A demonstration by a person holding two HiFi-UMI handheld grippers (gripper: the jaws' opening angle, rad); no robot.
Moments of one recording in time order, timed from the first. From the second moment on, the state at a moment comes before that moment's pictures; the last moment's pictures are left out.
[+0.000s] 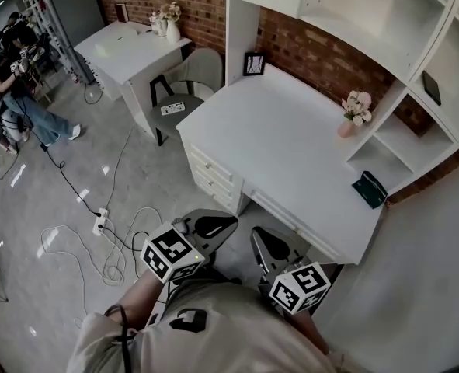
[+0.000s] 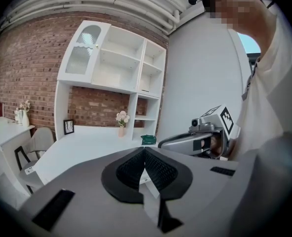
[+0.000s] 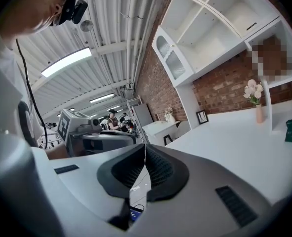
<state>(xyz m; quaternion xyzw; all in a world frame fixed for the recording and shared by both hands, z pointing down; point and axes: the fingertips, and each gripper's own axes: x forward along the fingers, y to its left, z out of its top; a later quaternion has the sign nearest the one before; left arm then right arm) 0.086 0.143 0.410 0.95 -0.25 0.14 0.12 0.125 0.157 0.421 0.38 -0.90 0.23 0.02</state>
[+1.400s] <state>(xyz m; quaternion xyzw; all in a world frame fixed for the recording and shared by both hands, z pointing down) -0.075 0.002 0.408 0.94 -0.30 0.08 0.13 -0.040 0.019 0.420 0.33 -0.92 0.19 0.10</state>
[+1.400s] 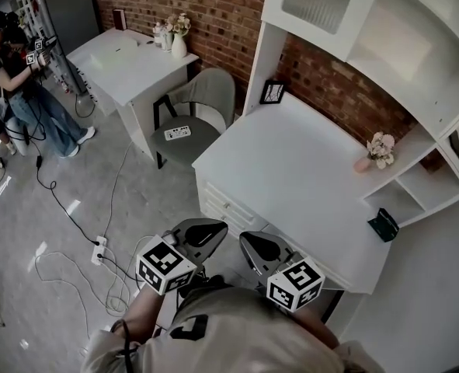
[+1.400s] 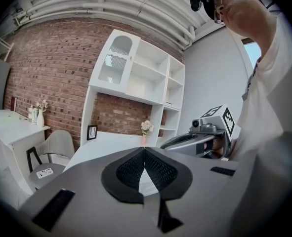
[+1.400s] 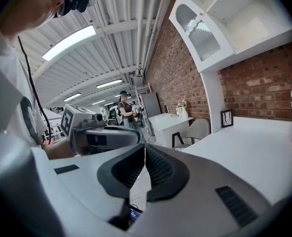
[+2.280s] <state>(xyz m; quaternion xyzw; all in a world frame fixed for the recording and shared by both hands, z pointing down) -0.011 -0.065 0.413 0.94 -0.31 0.09 0.14 0.023 -0.055 0.420 0.33 -0.92 0.20 0.08</state>
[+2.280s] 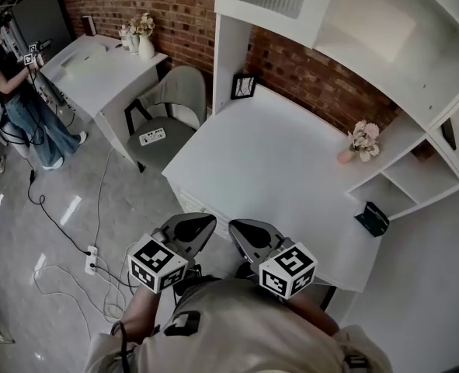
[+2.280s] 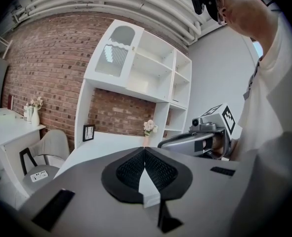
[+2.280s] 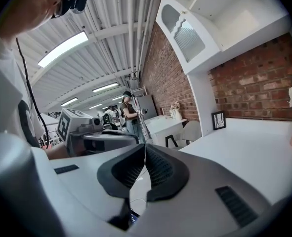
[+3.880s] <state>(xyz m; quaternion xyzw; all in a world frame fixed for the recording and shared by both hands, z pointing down) 0.064 -0.145 0.416 0.93 -0.33 0.14 0.11 0.208 -0.339 0.217 0.46 -0.89 -0.02 0.00</state>
